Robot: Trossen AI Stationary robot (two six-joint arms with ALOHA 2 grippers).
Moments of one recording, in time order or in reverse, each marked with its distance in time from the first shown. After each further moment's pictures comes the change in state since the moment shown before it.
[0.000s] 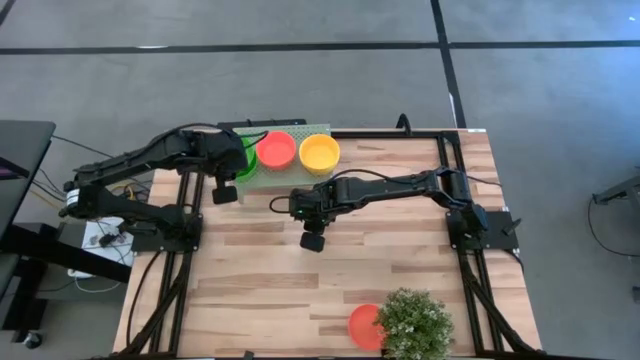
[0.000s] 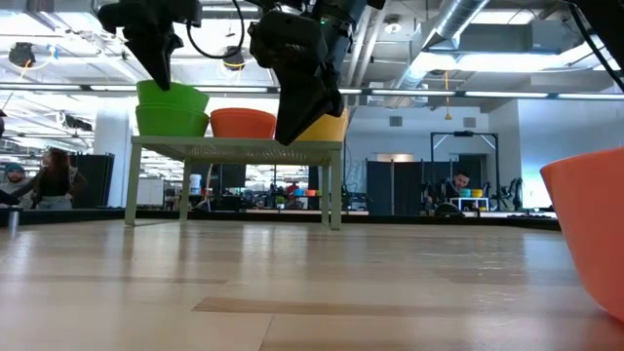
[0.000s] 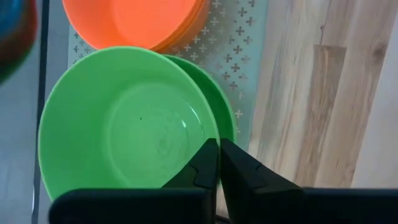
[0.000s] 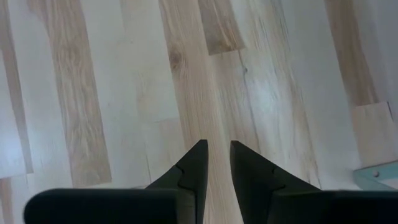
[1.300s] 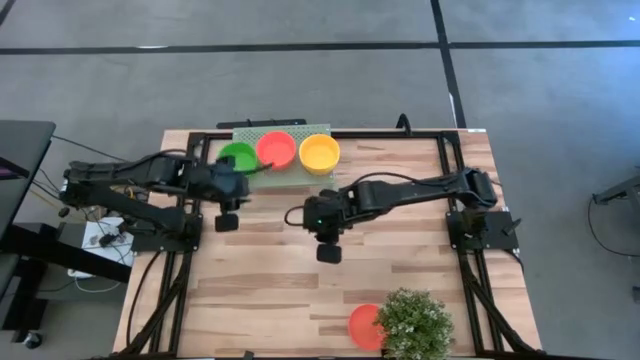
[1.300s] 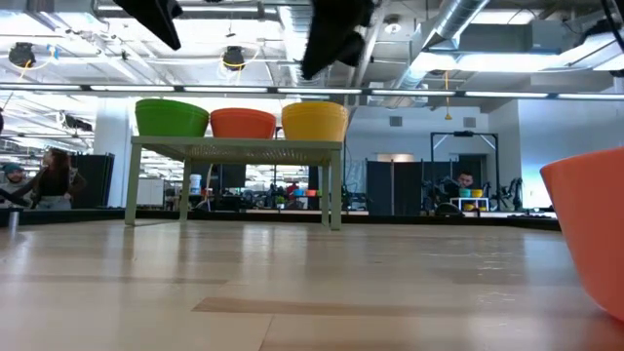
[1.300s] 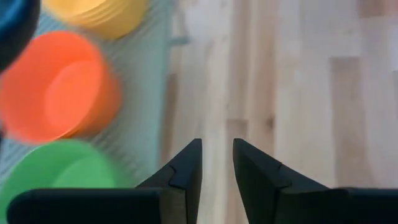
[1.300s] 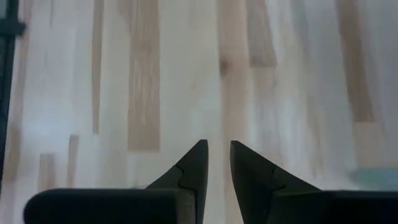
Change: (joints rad) left arm -0.383 -0.097 -0.047 0.175 0.003 -0.265; right arm 0.094 -0.172 -0.049 -0.036 0.000 -0.065
